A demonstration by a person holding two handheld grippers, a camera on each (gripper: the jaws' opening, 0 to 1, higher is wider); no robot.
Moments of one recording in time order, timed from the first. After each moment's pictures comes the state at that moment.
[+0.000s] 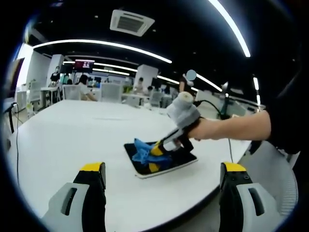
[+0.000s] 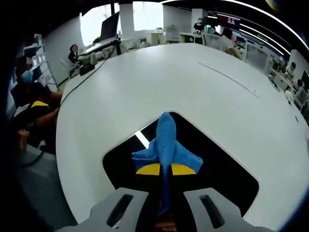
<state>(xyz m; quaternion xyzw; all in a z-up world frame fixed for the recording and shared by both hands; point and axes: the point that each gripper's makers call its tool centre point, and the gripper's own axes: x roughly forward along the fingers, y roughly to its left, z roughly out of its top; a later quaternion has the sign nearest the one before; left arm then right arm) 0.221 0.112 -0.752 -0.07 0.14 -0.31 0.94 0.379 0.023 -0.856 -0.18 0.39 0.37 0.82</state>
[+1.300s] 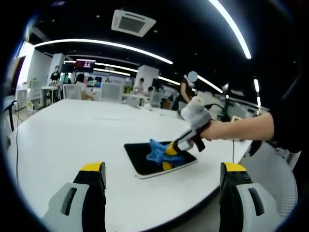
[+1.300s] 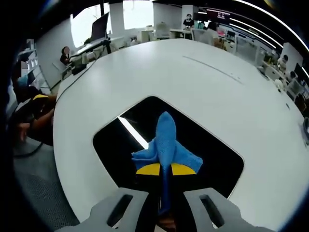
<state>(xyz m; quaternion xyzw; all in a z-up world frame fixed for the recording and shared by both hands) 0.221 0.111 -0.751 -0.08 0.14 -0.31 0.94 0.364 -0.029 -0.854 -0.17 0.41 0.33 0.83</state>
